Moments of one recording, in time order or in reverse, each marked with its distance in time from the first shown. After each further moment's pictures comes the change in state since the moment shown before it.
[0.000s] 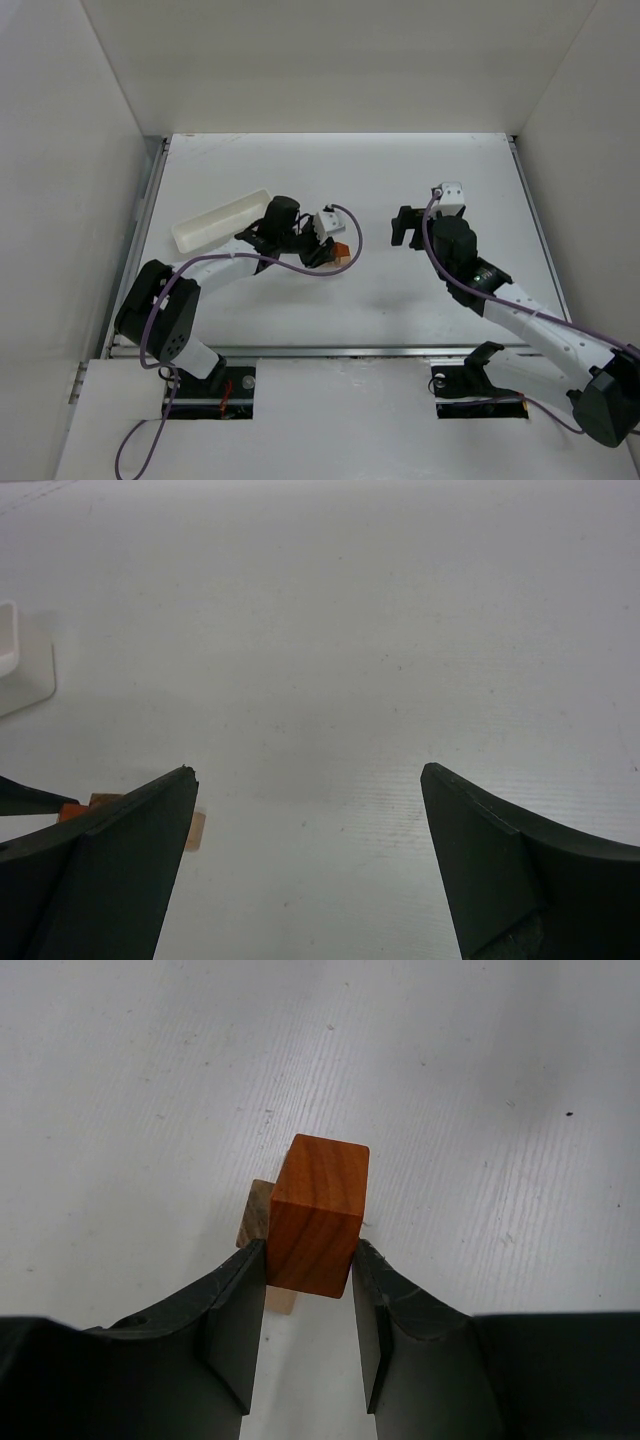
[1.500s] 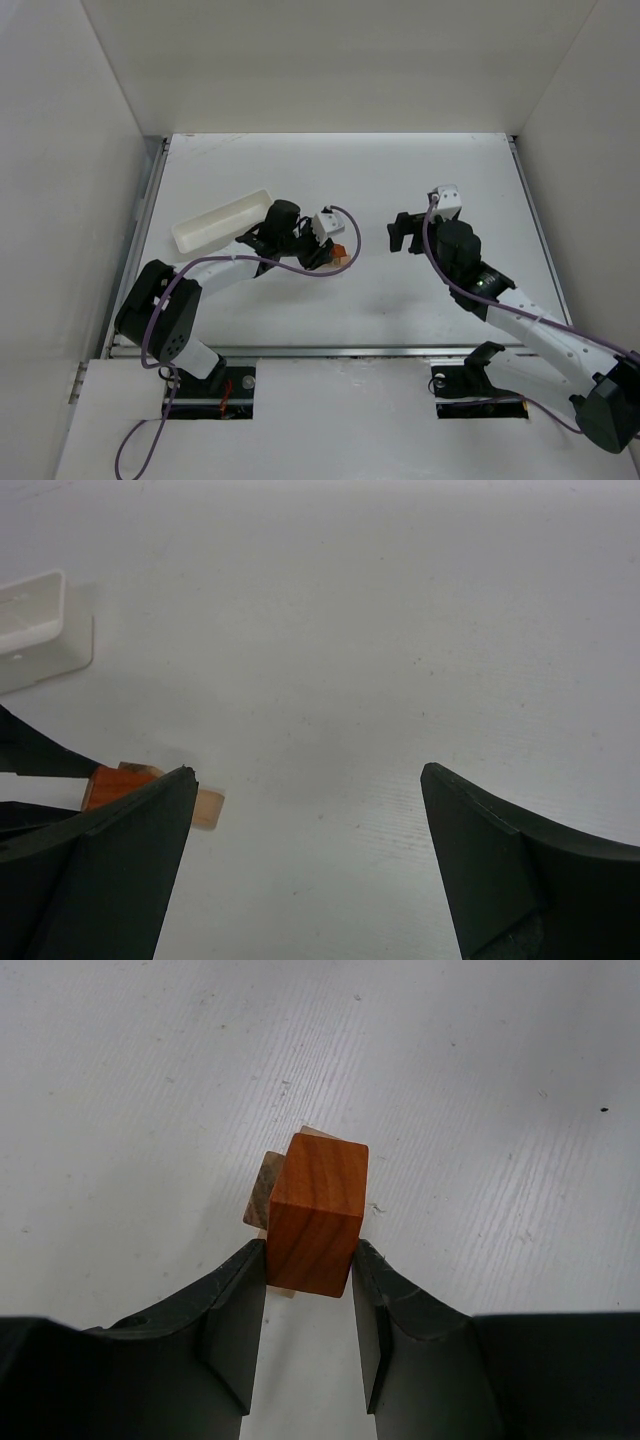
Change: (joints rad) left arm -0.008 0.000 -0.030 0.024 -0.082 -0.048; right arm 0.000 -0.040 -0.034 0.028 -0.099 -0.051
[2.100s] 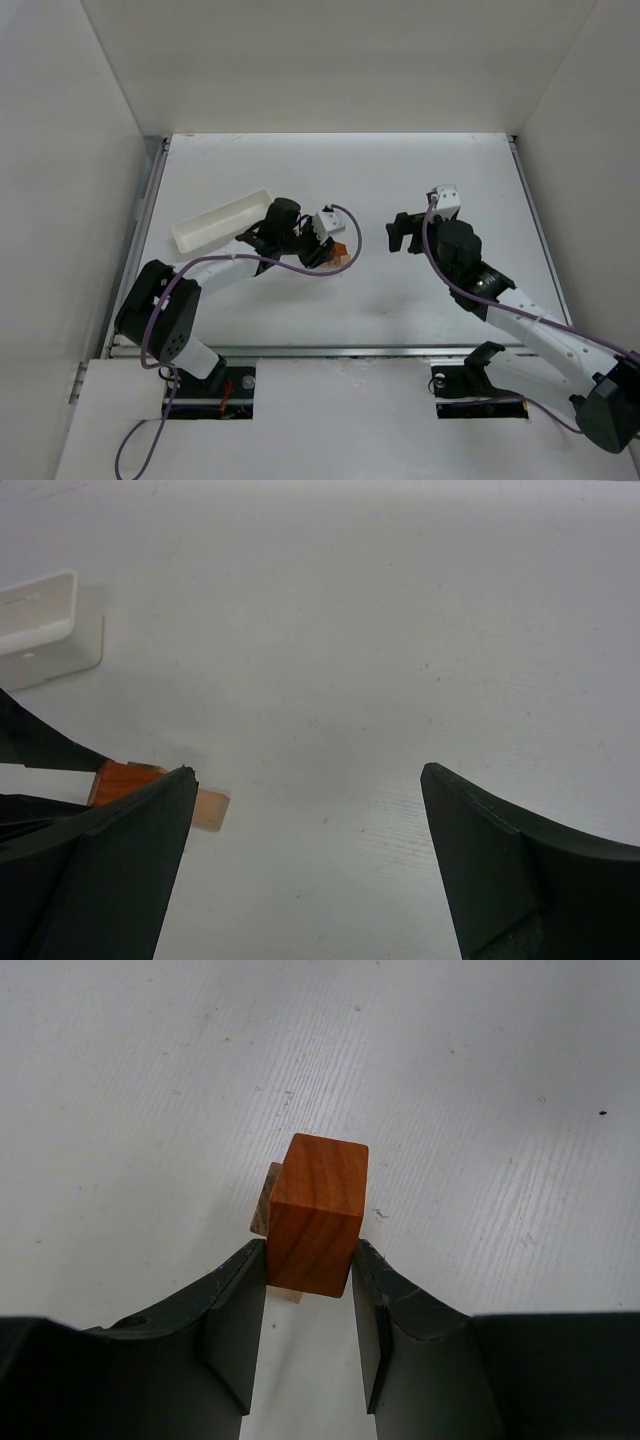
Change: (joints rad) left arm 0.000 0.000 0.018 -0.011 0.007 0.020; right arm 0.000 0.000 0.000 0.014 -0.023 -0.011
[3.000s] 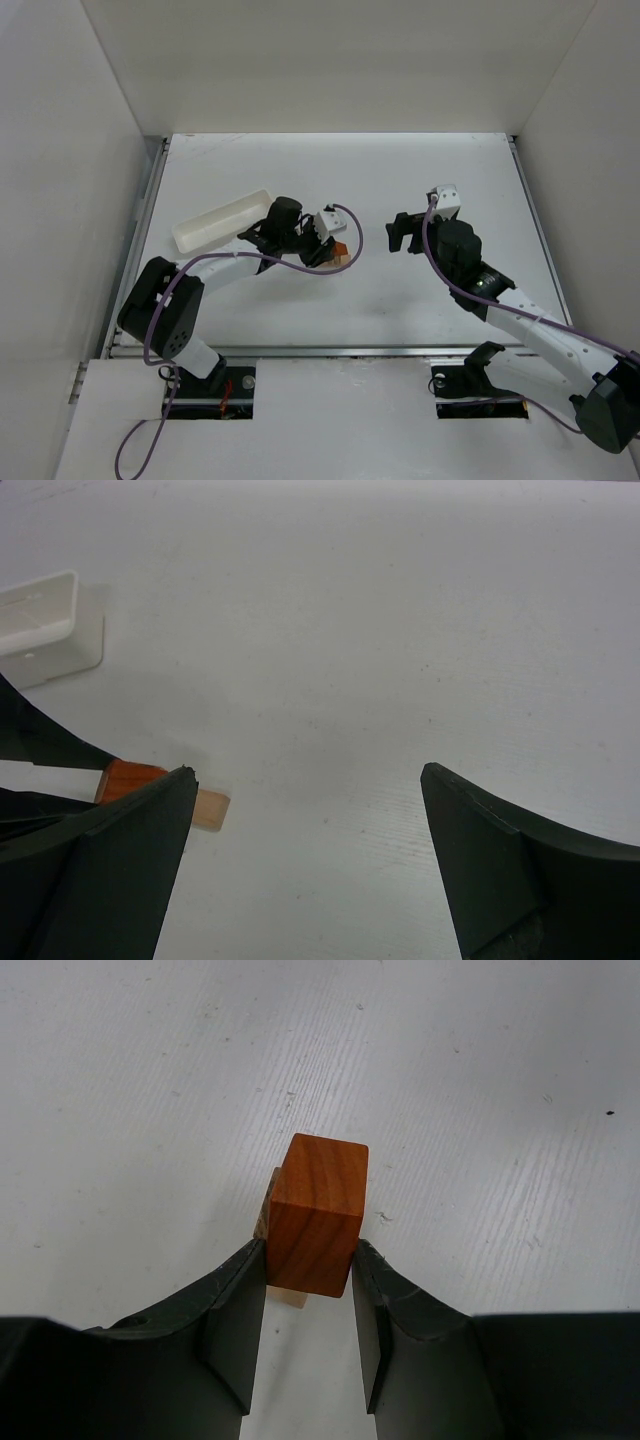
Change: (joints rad) left arm 0.000 0.023 0.014 -0.003 0.002 0.008; right arm 0.000 0.000 -0.001 0.003 -0.002 -0.001
